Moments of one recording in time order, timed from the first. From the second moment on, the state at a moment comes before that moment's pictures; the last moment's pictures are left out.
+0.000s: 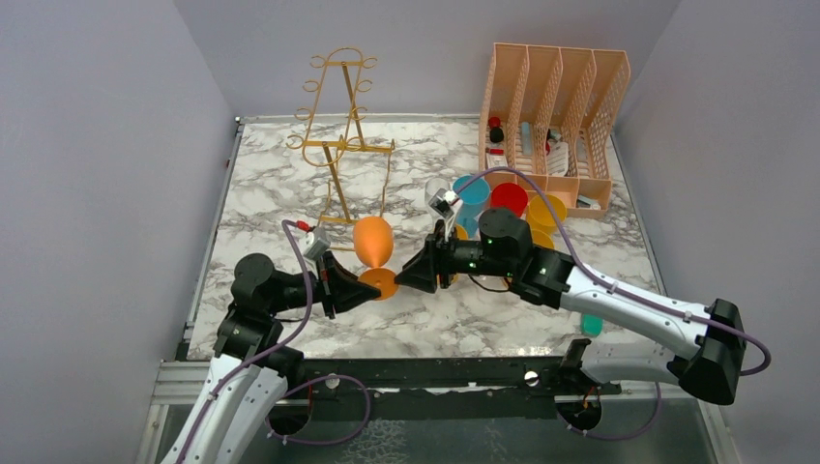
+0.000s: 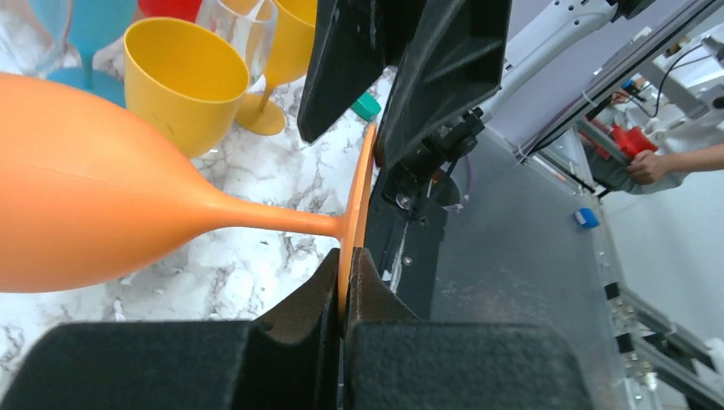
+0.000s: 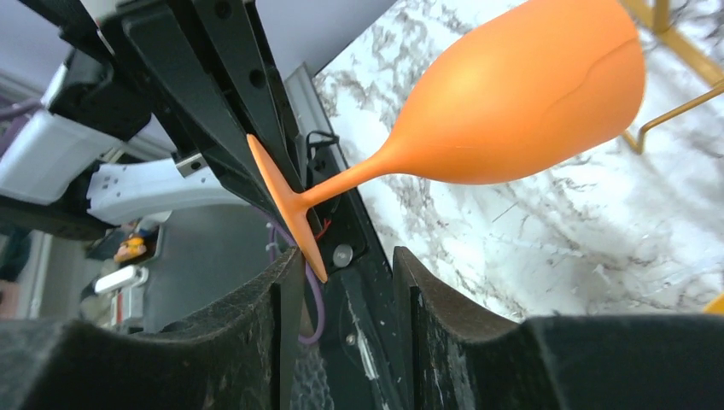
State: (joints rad) left arm -0.32 0.40 0.47 -0.14 0.99 -0.47; right arm 0.98 1.16 0.91 0.01 -0.35 0.50
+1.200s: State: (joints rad) left arm -0.33 0.47 0.27 0.29 1.27 -0.05; right arm 0.65 1.46 1.33 -0.33 -0.69 0.33
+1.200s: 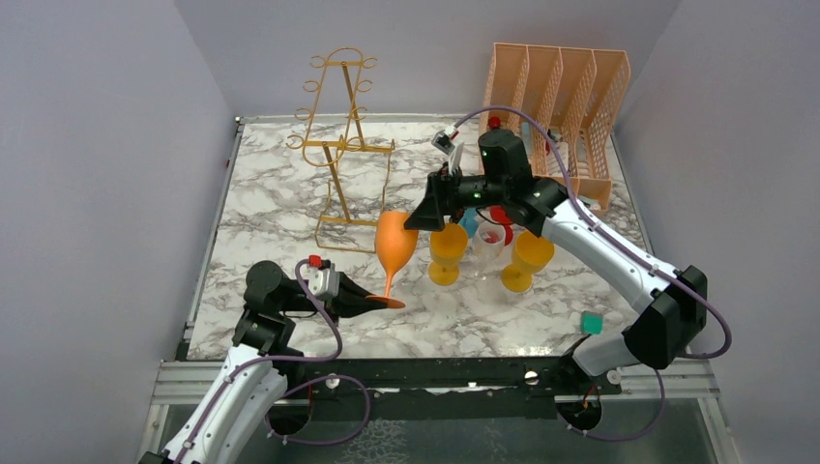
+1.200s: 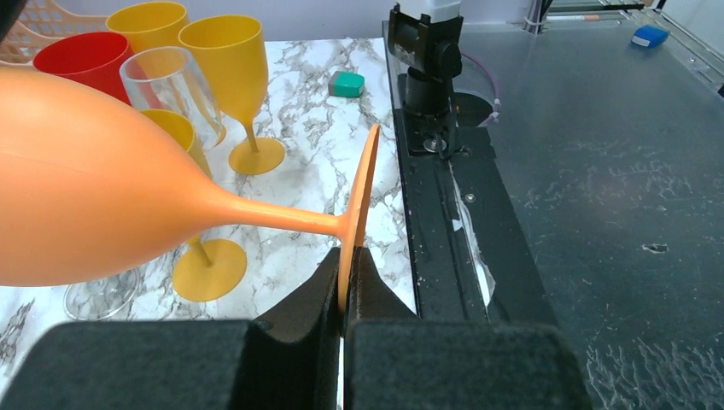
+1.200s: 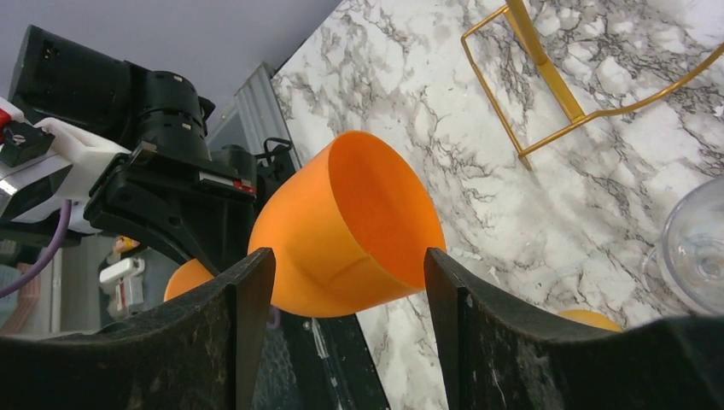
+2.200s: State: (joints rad) left arm -0.36 0.48 0.27 0.32 1.32 -0.03; right arm 0.64 1.72 1.62 -0.58 -1.18 0.24
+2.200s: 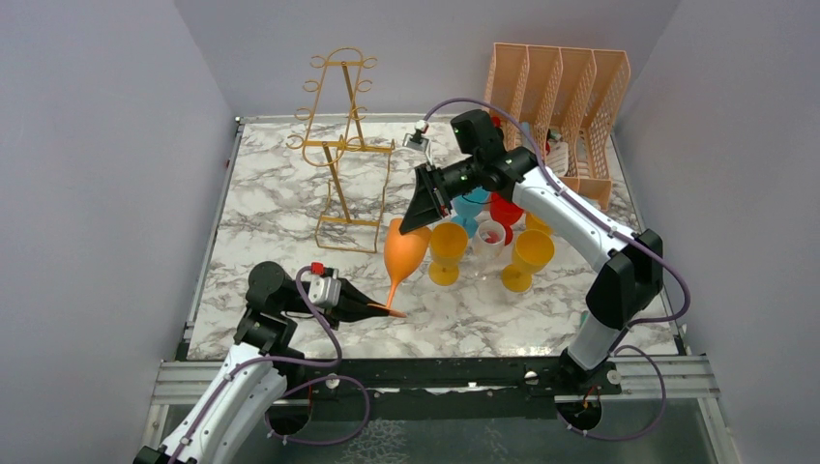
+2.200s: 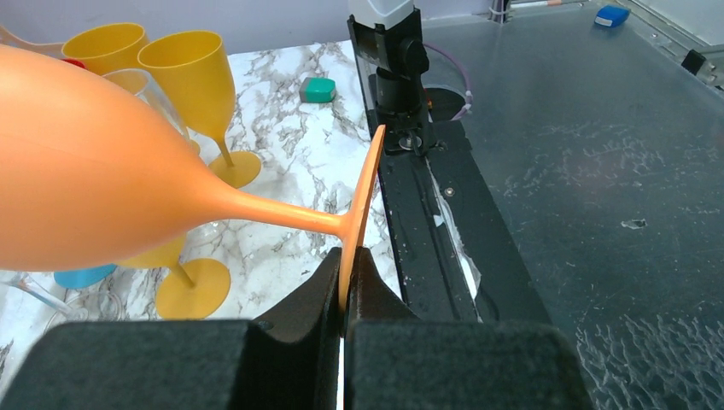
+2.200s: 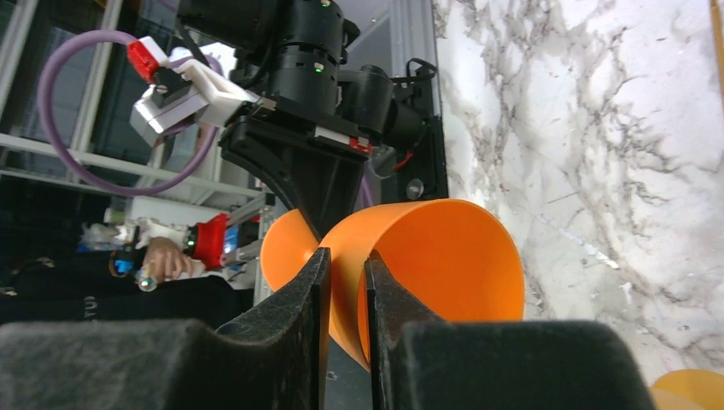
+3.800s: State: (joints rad) left arm -0.36 0.22 0.39 0.01 1.02 0.02; right arm 0.66 1.37 1.17 -0.42 -1.01 0.28
